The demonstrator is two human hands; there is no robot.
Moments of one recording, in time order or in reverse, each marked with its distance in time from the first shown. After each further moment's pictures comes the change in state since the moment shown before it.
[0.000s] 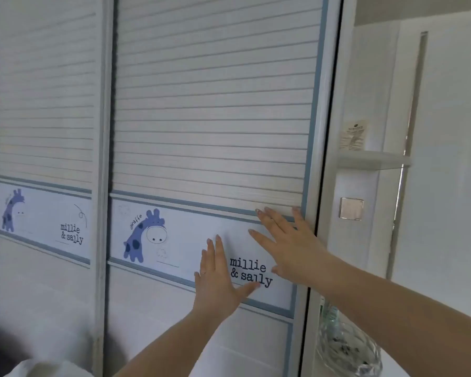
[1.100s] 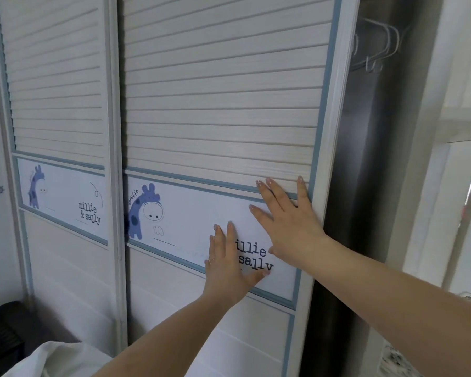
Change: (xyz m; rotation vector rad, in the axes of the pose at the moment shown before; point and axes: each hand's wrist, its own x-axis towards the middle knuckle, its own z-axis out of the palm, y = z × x) left_hand 0.045 -0.055 0.017 -0.006 -0.015 -0.077; right_hand 0.098 -0.039 0.031 -0.087 0.082 0.085
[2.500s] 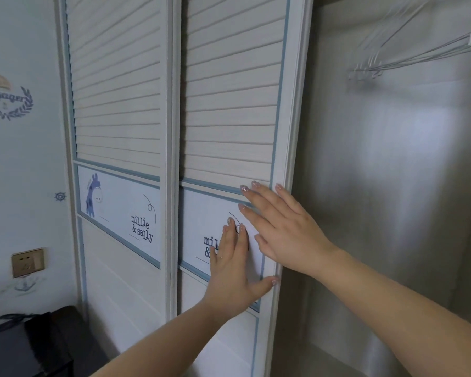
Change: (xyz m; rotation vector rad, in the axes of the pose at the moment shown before) left_hand 0.081 -0.129 -0.070 0.287 0.107 0.109; right_hand 0.155 -0.101 0.011 0.234 0.845 -0.233
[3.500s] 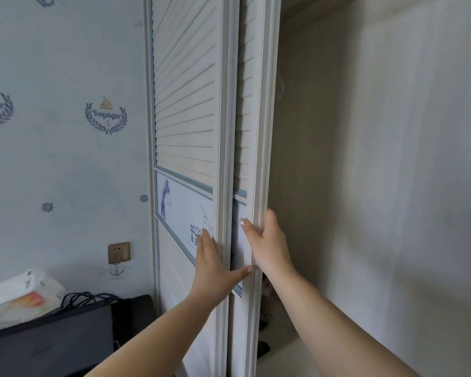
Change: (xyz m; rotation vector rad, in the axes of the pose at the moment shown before) left_hand 0.037 -0.120 -0.036 -0.210 0.266 -0.544; right_hand 0.104 -0.097 0.131 1.618 -0.102 0.985
